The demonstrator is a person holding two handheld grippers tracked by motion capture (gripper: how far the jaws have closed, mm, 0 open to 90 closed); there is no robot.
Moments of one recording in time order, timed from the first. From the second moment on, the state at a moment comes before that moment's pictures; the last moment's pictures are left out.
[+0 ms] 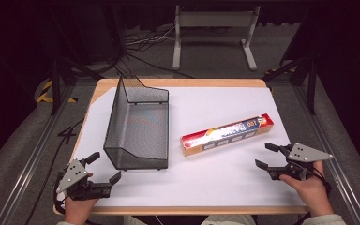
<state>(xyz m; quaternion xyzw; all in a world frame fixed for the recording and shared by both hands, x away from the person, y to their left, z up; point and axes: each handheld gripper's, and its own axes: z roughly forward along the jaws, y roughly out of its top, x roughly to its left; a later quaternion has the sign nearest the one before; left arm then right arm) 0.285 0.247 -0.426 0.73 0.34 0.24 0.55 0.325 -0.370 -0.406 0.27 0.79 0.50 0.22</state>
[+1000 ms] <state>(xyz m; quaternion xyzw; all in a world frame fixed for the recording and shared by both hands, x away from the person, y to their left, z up) 0.279 0.250 -0.425 0.72 0.35 0.24 0.55 0.362 -0.356 -0.351 0.27 0.79 0.50 0.22</state>
